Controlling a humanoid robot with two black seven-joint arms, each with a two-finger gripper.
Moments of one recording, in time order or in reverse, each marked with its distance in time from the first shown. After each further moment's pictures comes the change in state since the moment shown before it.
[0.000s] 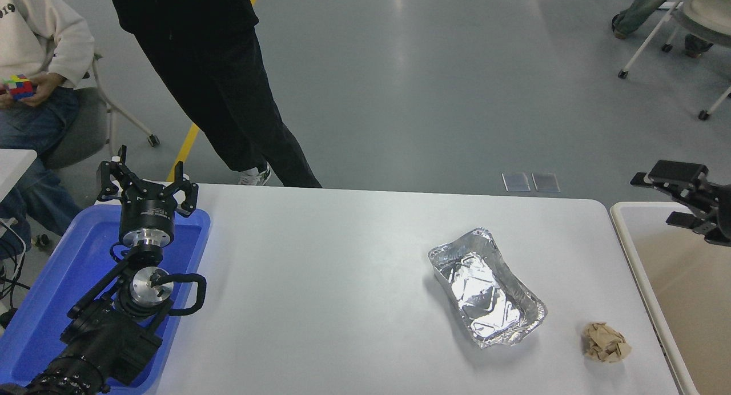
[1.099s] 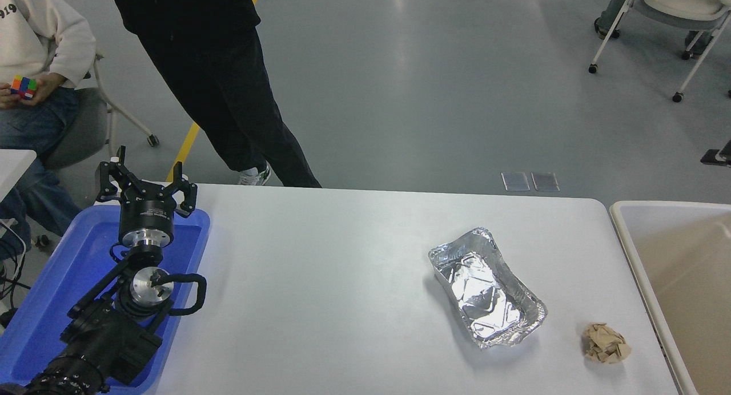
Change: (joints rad) left arm 0.000 0.000 0.000 0.000 0.000 0.000 -0.001; right arm 0.051 0.022 -0.015 -0.227 -0.035 0.025 -0.008
